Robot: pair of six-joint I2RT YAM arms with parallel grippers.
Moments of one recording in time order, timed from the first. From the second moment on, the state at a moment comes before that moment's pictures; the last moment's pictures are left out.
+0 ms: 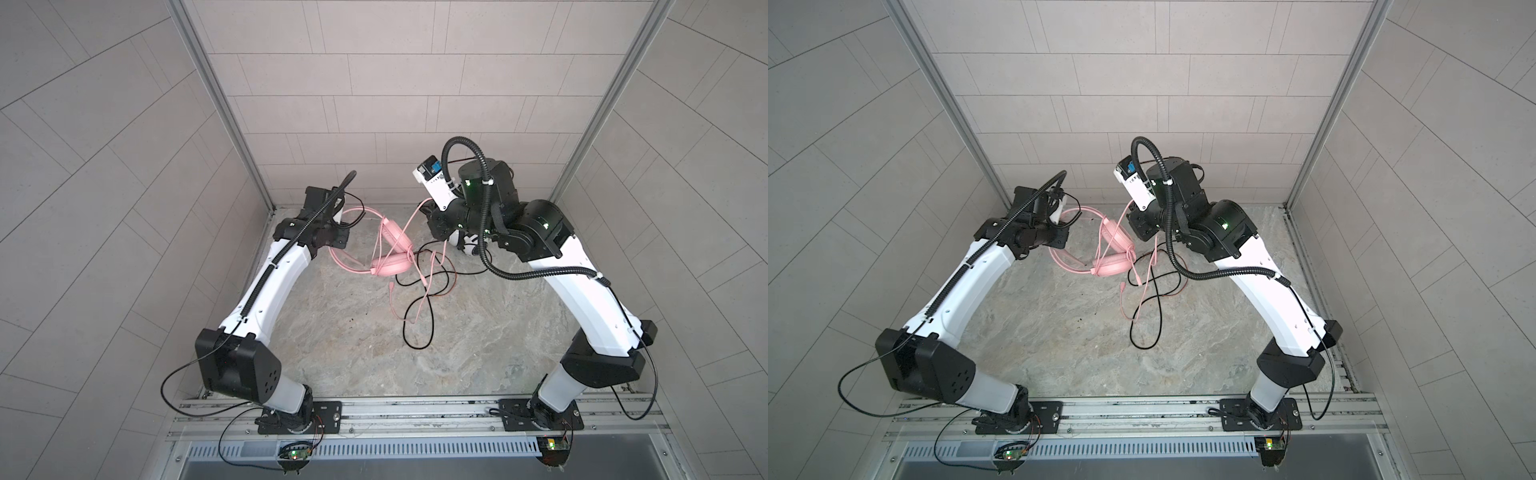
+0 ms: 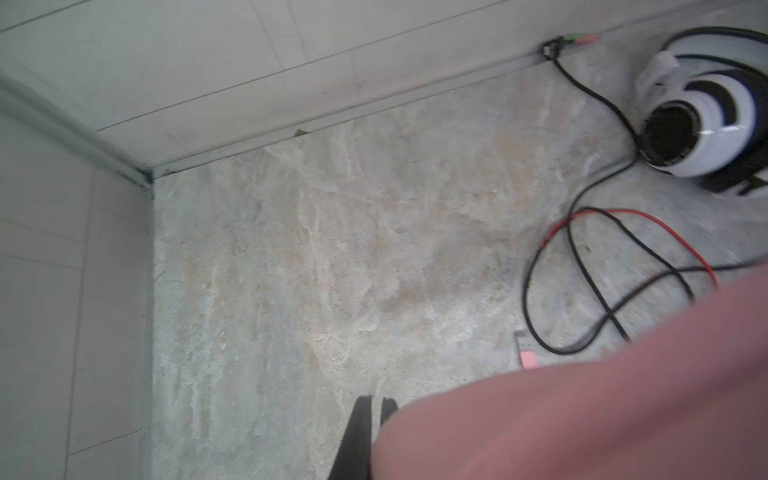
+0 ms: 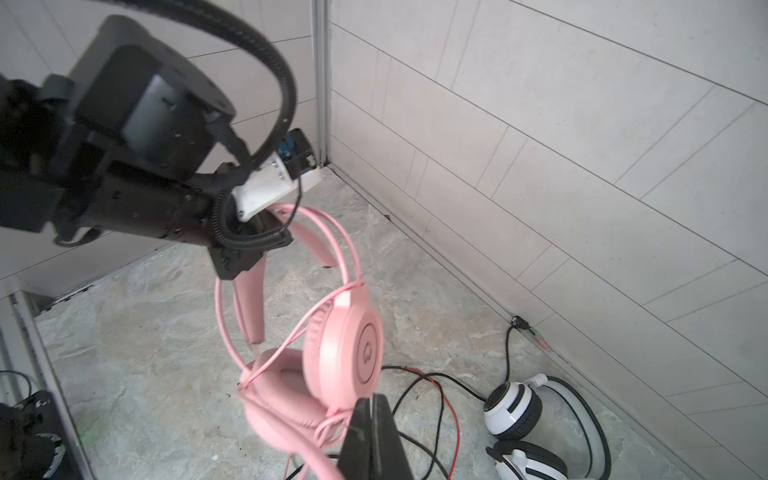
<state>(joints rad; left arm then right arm) -0.22 1.50 1.52 -0.84 -0.03 0.09 0.71 1.68 2.28 -1.05 0.07 -0.10</state>
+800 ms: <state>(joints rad) -0.26 1.55 1.62 -1.05 0.55 0.18 0.48 2.08 2.39 -1.02 -0.29 0.03</state>
